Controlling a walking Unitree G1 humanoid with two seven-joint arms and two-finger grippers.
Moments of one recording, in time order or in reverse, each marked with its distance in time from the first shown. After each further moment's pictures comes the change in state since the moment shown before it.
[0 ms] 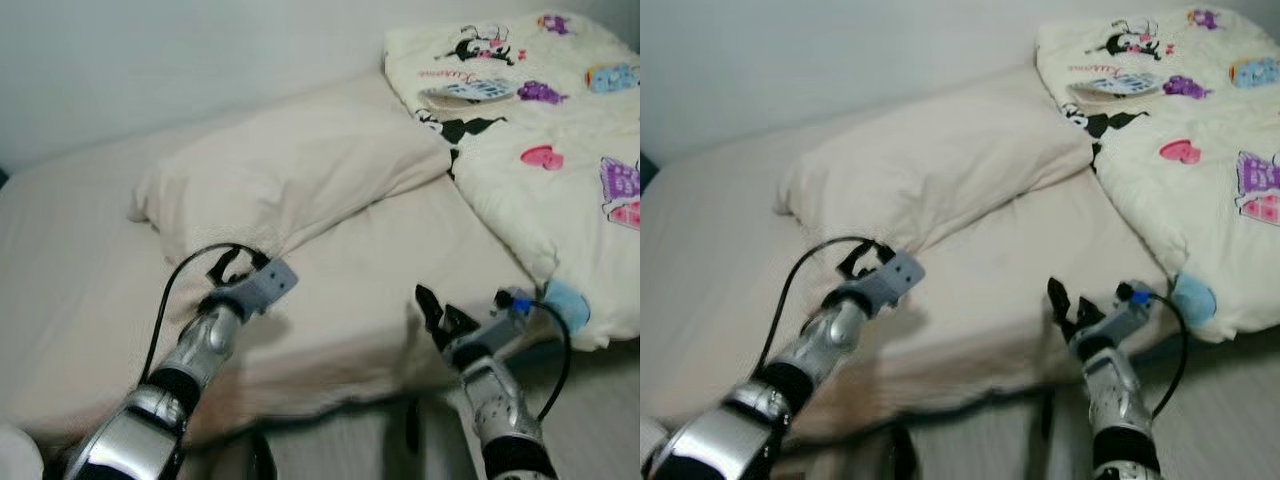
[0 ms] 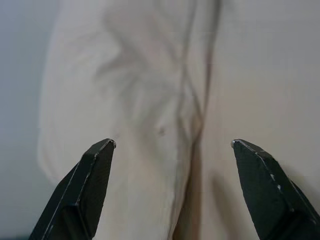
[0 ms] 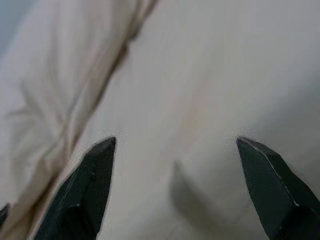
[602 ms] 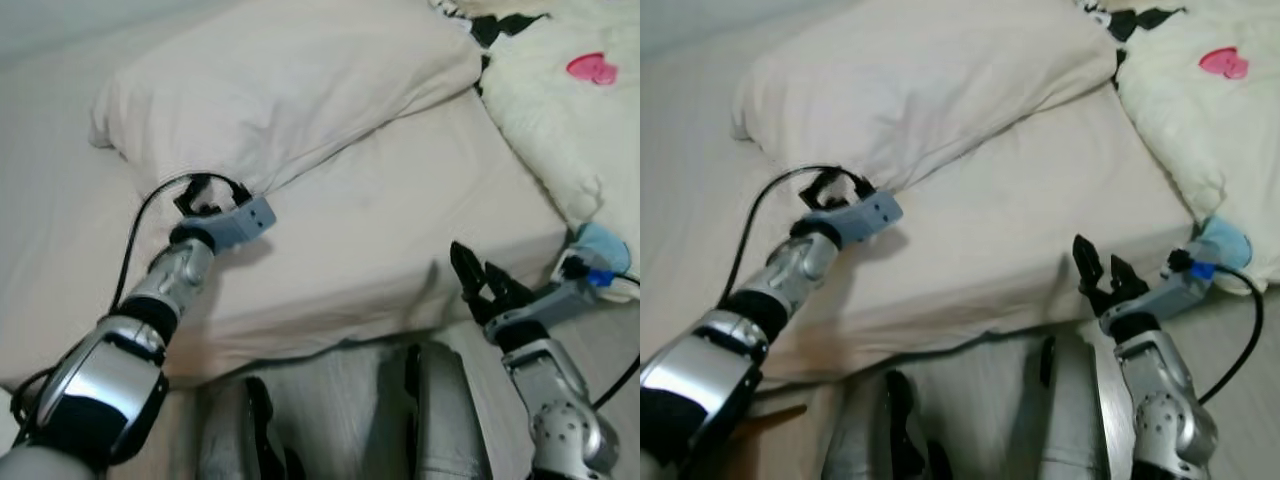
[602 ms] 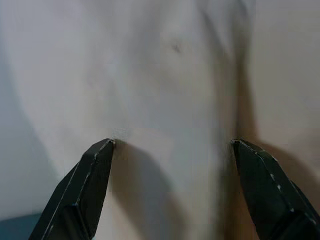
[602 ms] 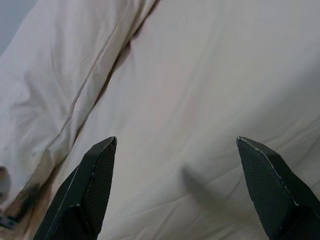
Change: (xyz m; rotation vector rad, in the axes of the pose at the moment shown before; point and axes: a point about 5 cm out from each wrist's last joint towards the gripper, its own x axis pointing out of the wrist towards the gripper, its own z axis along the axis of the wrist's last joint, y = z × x) left arm 0.027 0.086 -0.007 0.247 0.104 0.164; right arm -0.032 0.062 0.076 -0.034 -0.118 0.113
